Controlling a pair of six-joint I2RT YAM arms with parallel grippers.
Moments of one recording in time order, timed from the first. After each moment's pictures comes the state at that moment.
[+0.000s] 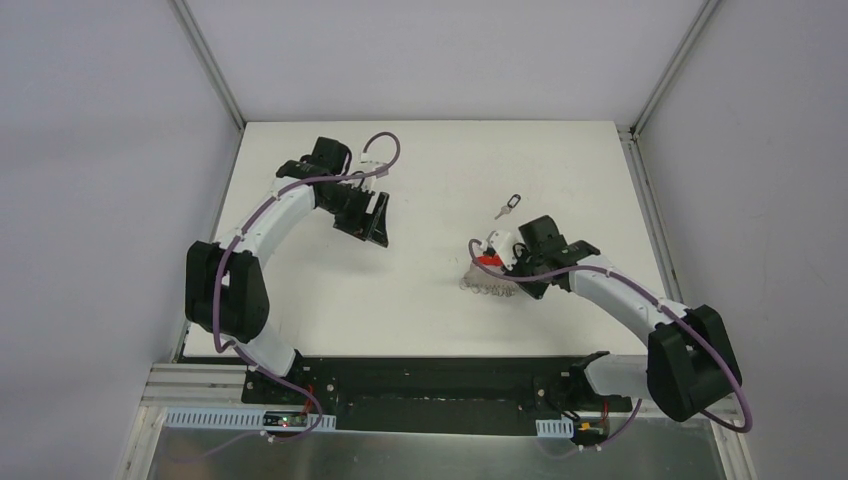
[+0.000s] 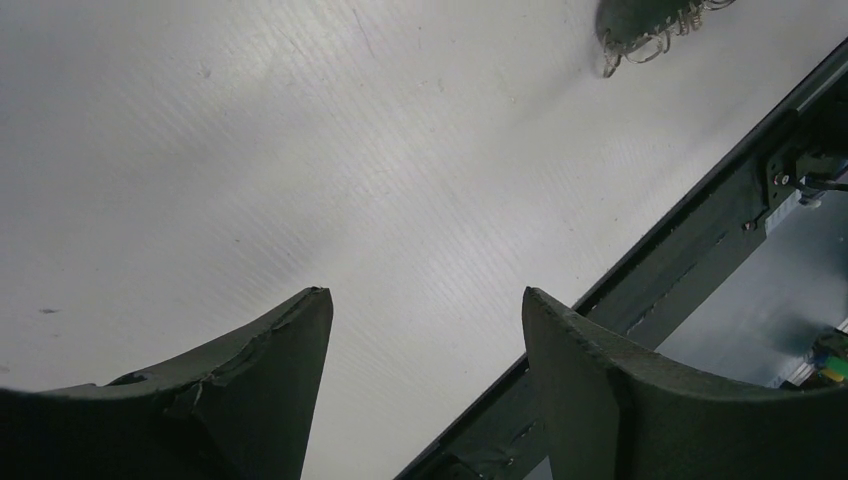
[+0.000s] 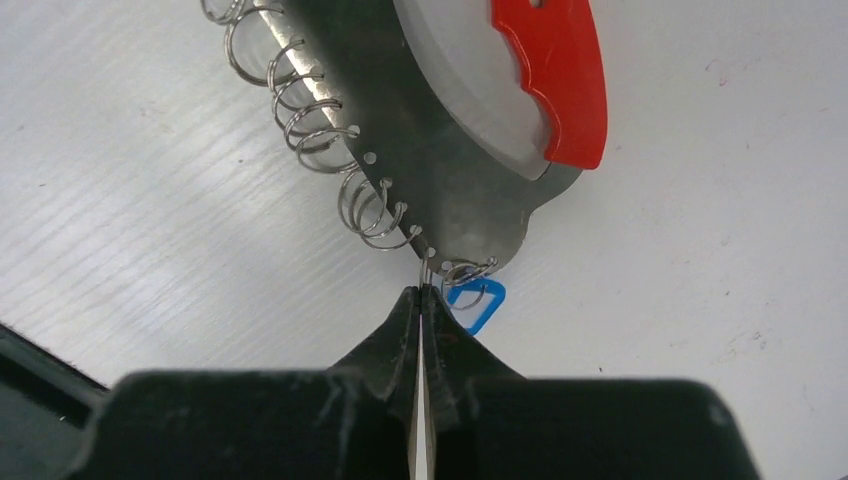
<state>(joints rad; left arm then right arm) -0.27 1.61 1.30 -0.86 0.53 0.08 0.49 1.27 0.71 -0.61 -0.07 -0.54</state>
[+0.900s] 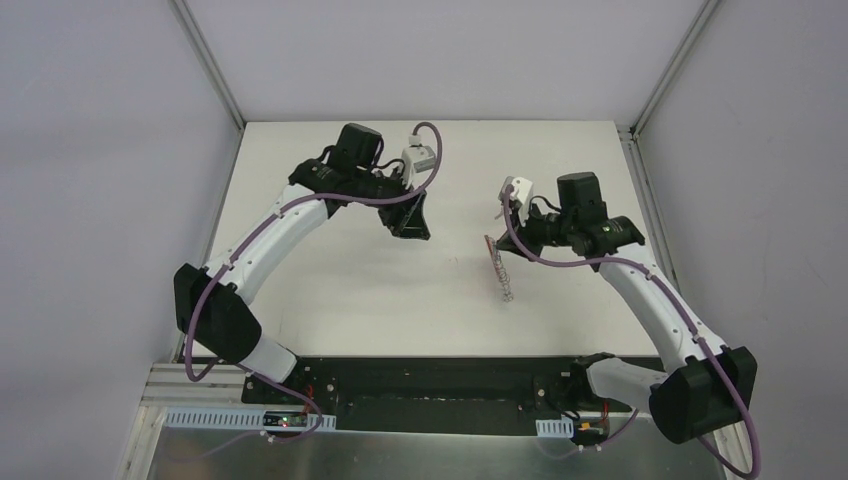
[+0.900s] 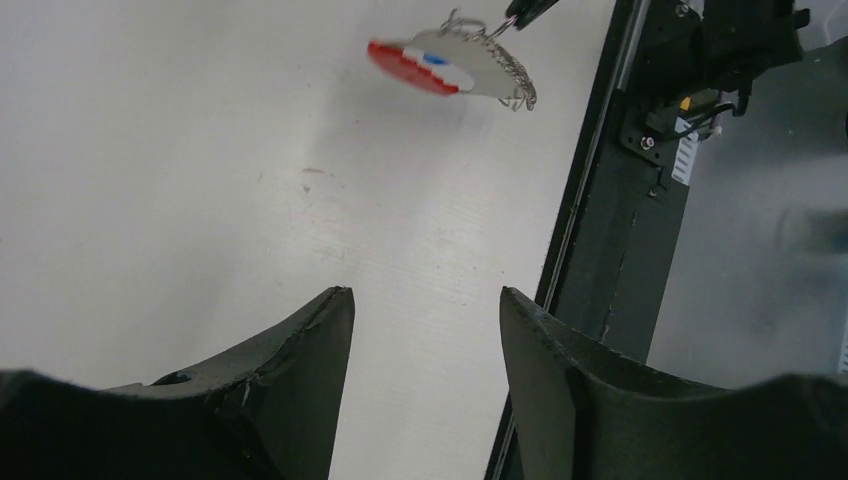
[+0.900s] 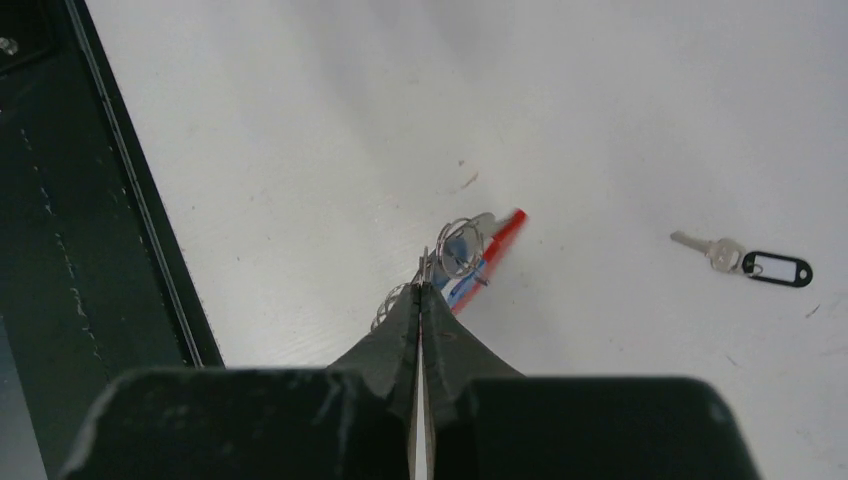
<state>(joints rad) -0.49 1.51 1.42 -0.72 0.74 0.20 0.34 1.15 0.99 -0.66 -0.68 -0.54</state>
